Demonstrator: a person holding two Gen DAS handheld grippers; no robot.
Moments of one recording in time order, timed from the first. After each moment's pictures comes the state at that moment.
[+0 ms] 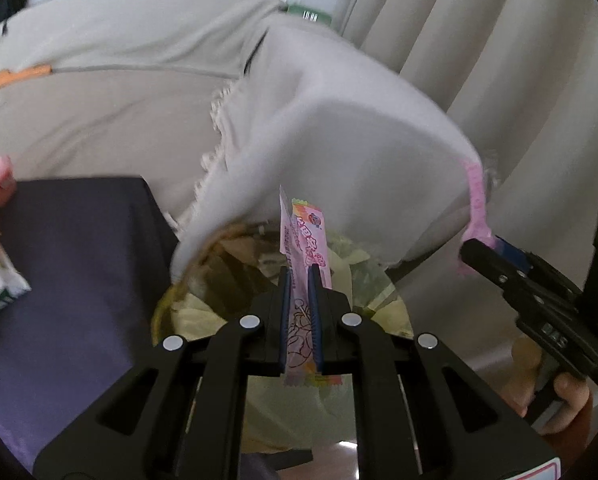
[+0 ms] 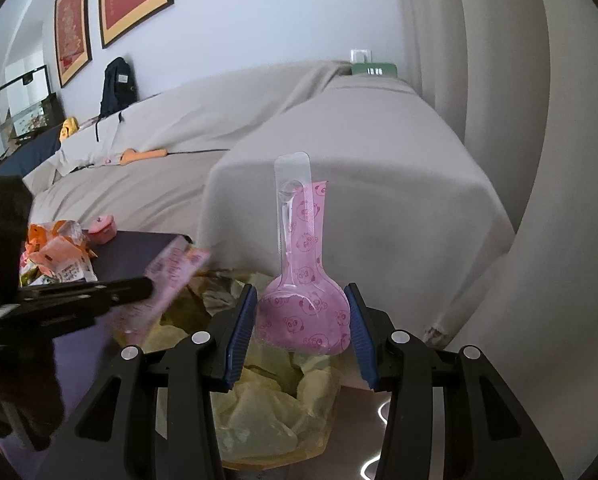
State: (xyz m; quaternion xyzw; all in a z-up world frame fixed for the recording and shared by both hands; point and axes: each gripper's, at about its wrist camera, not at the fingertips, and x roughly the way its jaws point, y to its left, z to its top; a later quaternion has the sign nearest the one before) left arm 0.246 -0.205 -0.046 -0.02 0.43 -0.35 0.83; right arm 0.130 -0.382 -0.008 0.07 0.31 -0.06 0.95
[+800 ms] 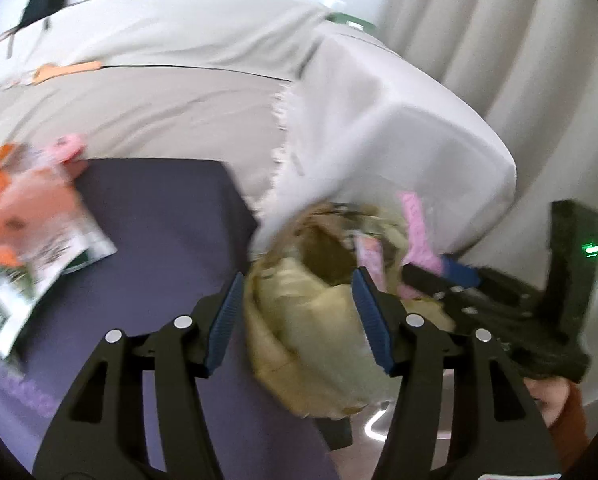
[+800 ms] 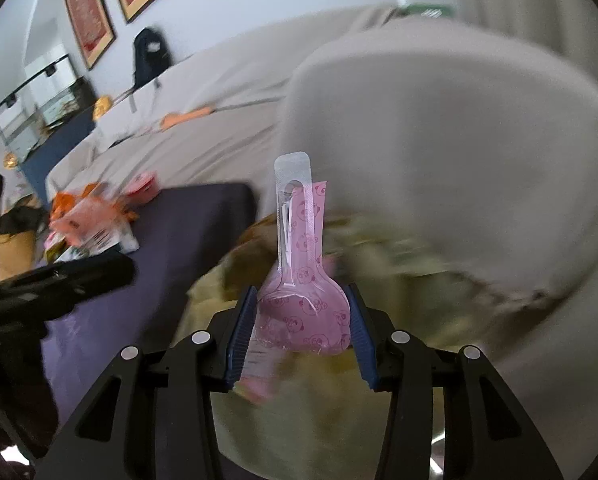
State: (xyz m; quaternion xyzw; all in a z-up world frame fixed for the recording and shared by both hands) left arm 0.227 -0.120 -0.035 -0.02 0.42 -0.28 0.86; right arm 0.186 -0.317 -0.071 0.12 0.37 0.04 0.92
